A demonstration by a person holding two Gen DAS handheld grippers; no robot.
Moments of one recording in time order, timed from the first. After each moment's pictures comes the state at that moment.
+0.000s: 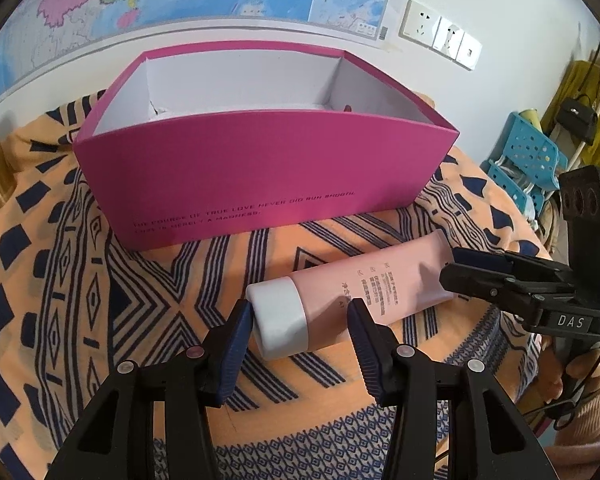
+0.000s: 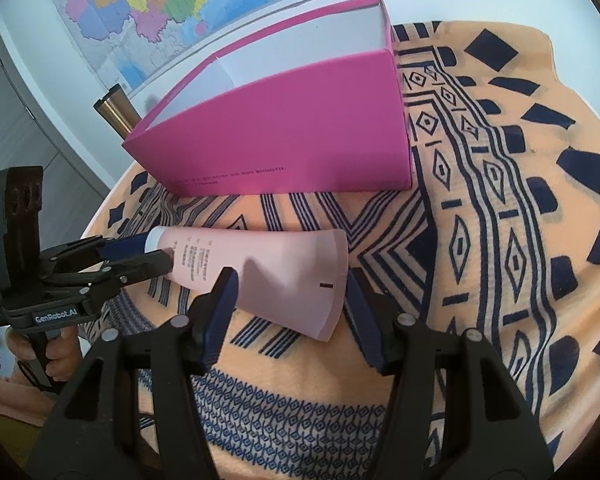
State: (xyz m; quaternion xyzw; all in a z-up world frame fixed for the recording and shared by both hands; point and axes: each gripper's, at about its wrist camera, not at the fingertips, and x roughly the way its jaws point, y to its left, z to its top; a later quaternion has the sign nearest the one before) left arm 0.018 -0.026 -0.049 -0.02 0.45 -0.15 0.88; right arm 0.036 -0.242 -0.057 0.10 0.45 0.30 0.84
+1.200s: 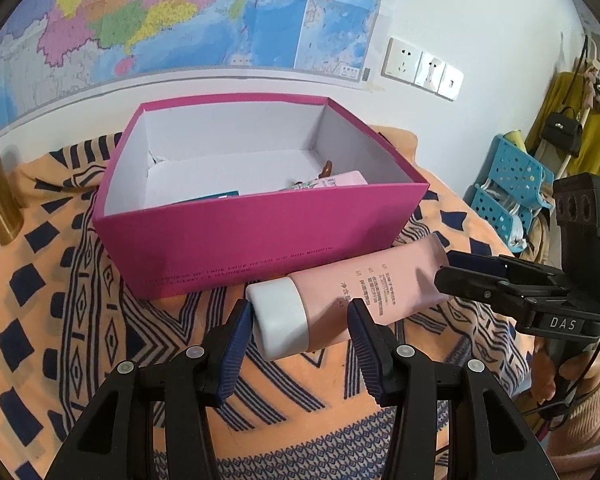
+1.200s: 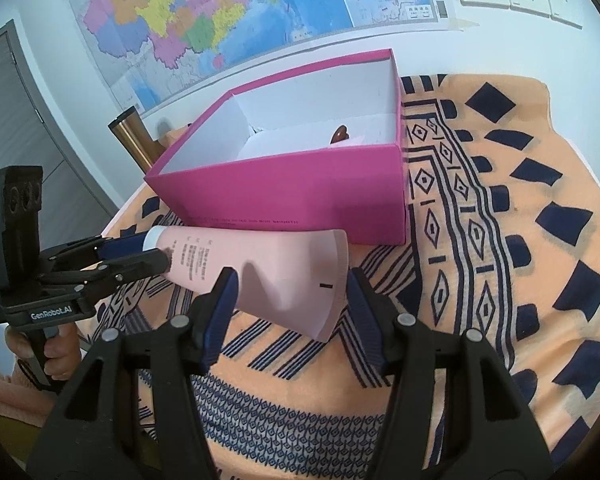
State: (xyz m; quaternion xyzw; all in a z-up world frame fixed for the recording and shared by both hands) left arm 0.011 -0.028 -0.007 -0.02 0.40 -0.16 0.90; right arm 0.033 -0.247 -0.016 0.09 0.40 0.30 0.86
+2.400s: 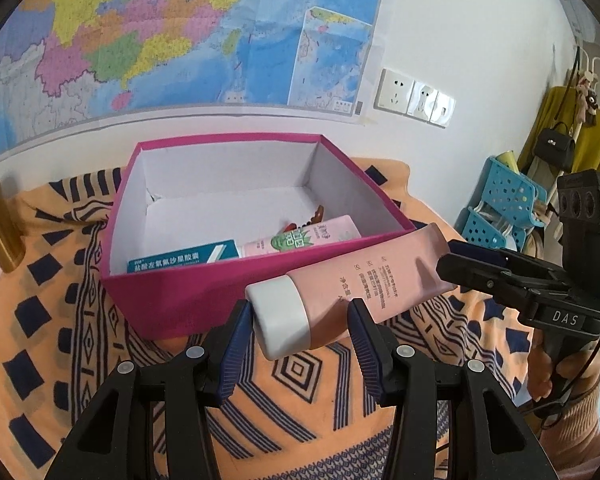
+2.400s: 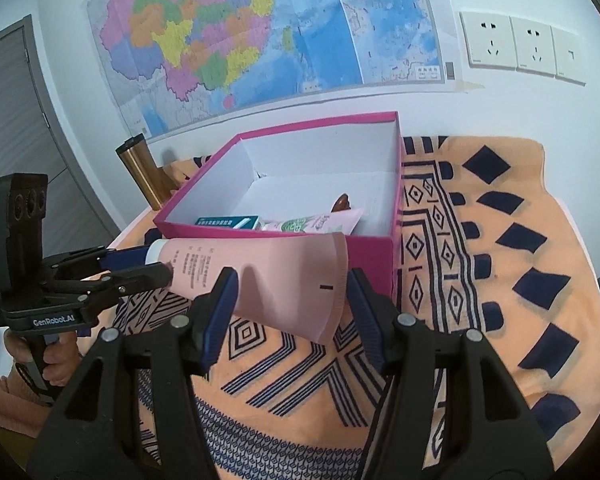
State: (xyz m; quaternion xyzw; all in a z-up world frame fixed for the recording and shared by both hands) left arm 0.018 -0.028 0.021 -0.03 0.36 -0.17 0.92; right arm 0.044 -0.251 0.028 0.07 0.35 0.30 0.89
